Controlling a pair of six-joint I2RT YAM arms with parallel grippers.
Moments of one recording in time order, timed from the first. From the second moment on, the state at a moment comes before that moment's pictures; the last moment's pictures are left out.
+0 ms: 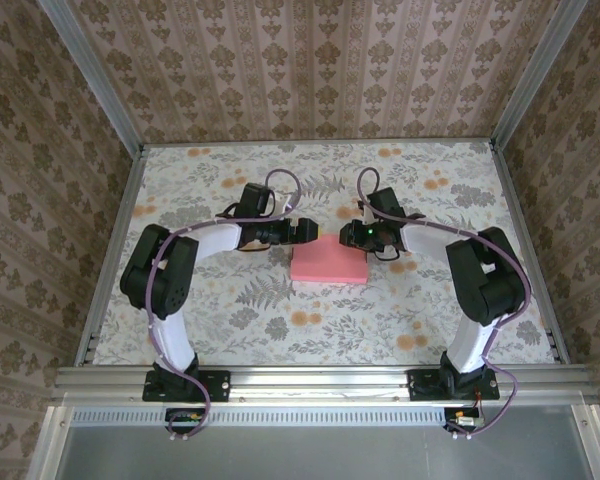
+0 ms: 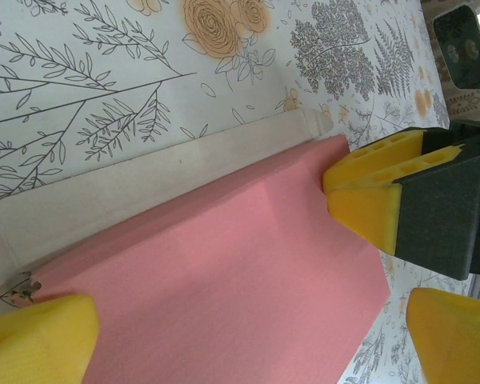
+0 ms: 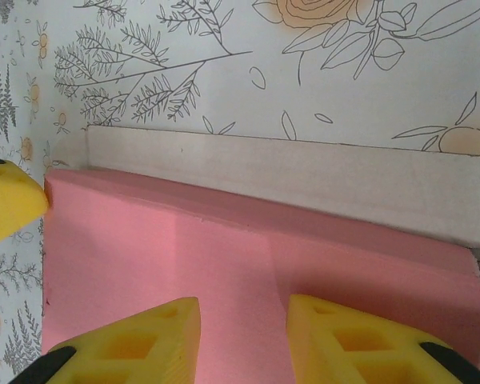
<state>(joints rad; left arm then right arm) -0.50 1.85 1.06 -0.03 0.67 -0.41 0.35 1.77 0.99 -0.18 -0.35 0.55</state>
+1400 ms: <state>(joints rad) -0.40 1.93 1.27 -0.63 0.57 -0.20 0.23 1.73 1.01 -0.49 -0.39 0.44</state>
